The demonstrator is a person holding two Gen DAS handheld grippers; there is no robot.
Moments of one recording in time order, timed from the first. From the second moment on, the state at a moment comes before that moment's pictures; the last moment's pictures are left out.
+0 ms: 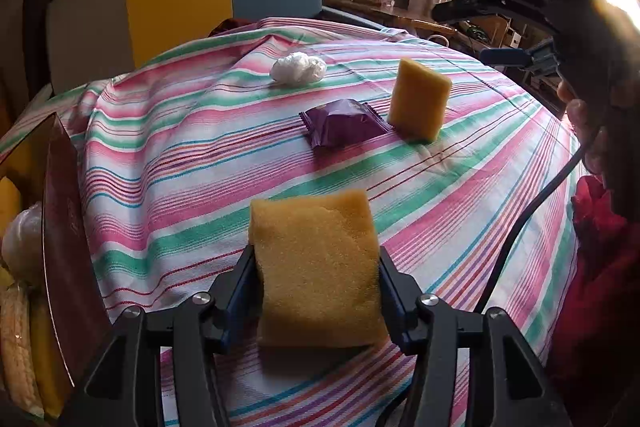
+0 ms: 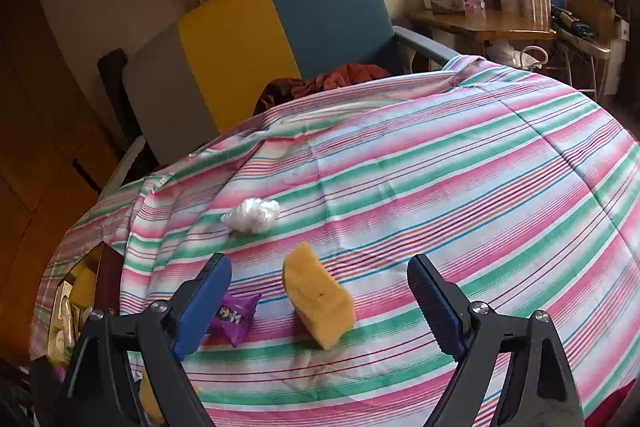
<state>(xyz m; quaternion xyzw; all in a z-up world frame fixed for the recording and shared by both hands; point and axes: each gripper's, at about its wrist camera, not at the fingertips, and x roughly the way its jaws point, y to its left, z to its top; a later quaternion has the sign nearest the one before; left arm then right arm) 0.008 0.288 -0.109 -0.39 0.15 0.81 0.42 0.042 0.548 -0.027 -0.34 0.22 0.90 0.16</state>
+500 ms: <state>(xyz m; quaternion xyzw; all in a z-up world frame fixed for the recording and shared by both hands) 0.010 0.285 -0.112 -0.37 0.13 0.82 0.43 -0.105 0.505 -0.043 -0.45 0.11 0.89 0.06</state>
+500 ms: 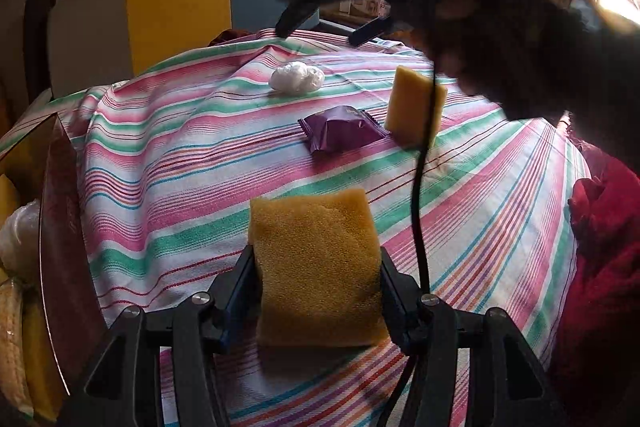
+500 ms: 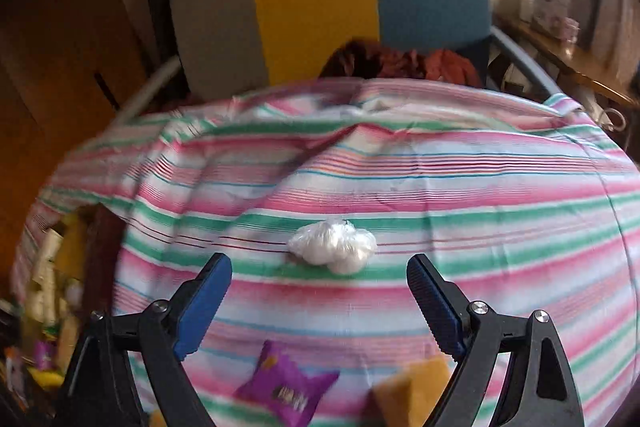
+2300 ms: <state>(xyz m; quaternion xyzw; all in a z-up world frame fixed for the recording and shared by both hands) 0.013 0.289 -0.114 -0.36 0.15 0.82 0.41 0.028 0.508 -0.095 -0.53 0.11 0.83 0.10</state>
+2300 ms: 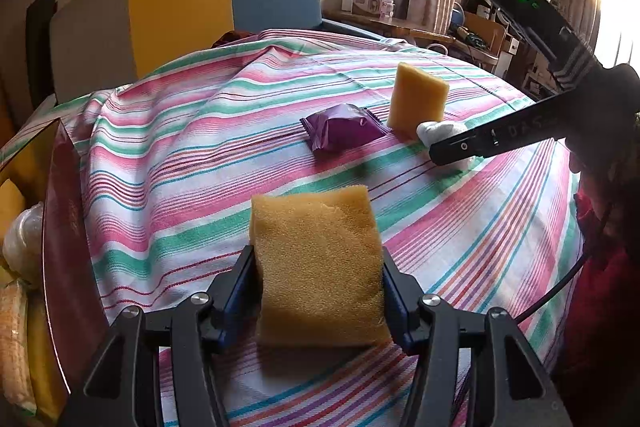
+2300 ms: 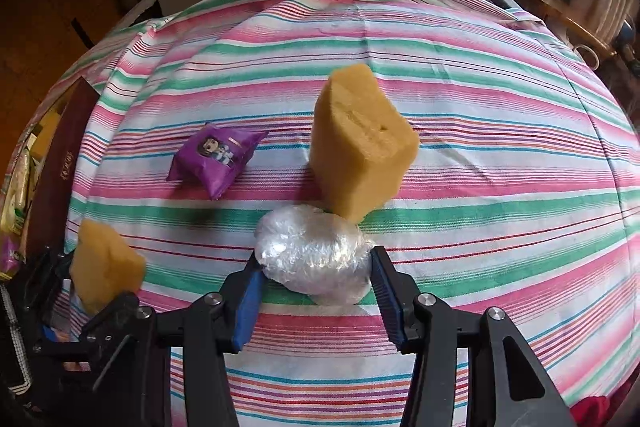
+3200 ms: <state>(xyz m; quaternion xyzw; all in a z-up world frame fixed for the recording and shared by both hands) 0.022 0.277 -0.093 -0.38 0.15 0.83 0.38 0.025 0.511 -0.098 -0.53 0.09 0.83 0.12</state>
